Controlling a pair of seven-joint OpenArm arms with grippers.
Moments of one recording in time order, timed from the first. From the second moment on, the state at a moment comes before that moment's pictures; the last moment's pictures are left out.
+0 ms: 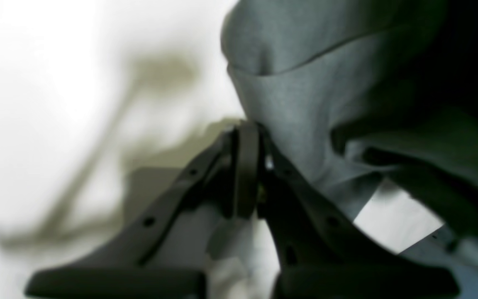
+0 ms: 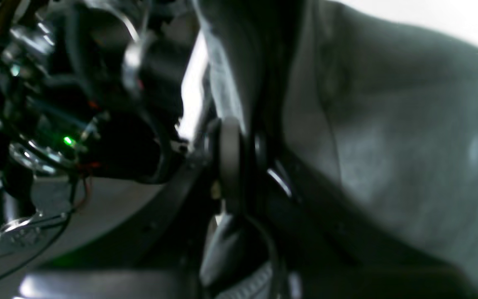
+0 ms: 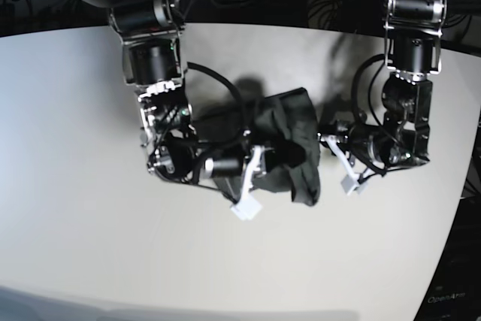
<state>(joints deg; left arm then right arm) -15.1 -16.0 3.3 68.0 -37.0 -15.5 70.4 18.8 -8.1 -2.0 63.4 55.7 35.2 -72.2</state>
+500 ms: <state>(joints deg) -15.1 -16.3 3.4 68.2 -37.0 -16.0 70.5 19.5 -8.1 -11.2 63.4 55.8 35.2 -67.4</state>
